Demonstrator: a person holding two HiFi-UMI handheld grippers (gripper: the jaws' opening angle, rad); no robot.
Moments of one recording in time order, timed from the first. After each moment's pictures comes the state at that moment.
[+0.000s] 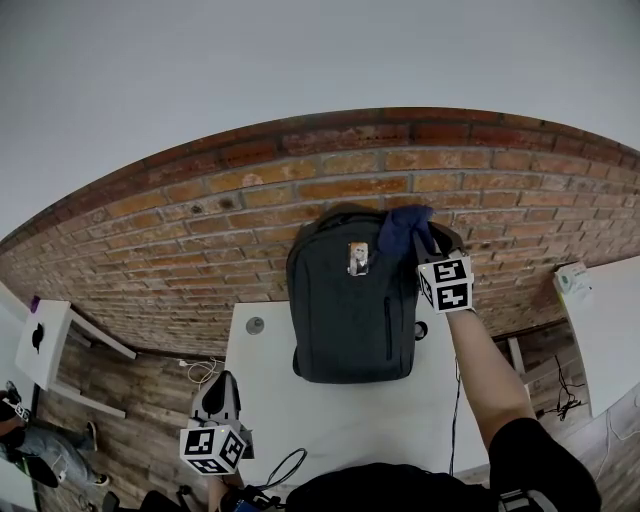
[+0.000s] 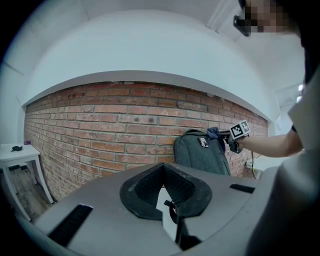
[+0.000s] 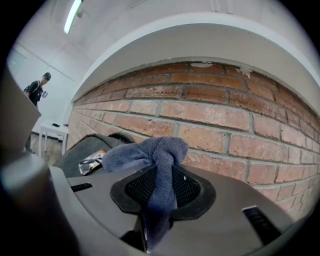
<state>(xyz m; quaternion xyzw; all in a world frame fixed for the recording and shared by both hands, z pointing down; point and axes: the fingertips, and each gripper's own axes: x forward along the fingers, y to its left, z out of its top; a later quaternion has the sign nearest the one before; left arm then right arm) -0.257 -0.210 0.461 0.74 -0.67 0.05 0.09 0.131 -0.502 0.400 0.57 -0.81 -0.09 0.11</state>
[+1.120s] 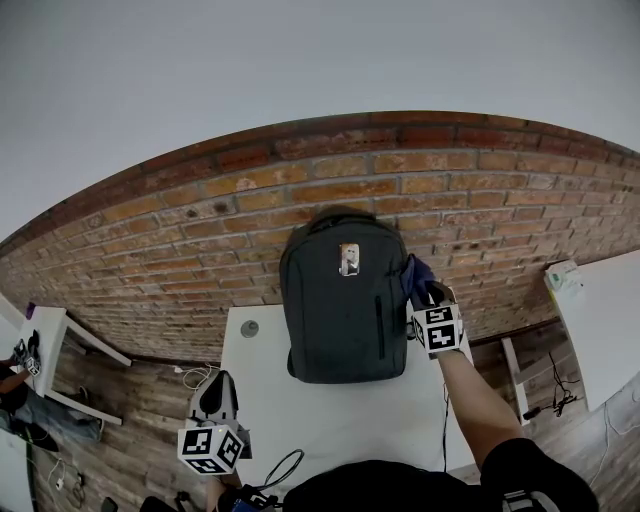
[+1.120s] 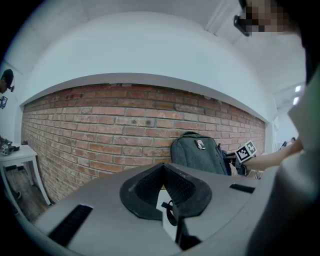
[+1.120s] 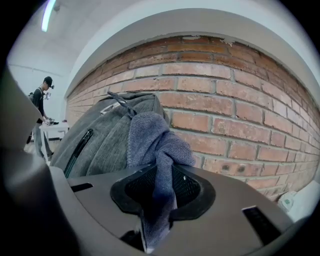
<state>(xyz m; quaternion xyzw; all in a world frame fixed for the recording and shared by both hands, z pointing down) -0.250 -0.208 0.455 0.75 -0.66 0.04 0.08 0.160 -0.444 0.536 0.58 -0.79 0.01 0.18</state>
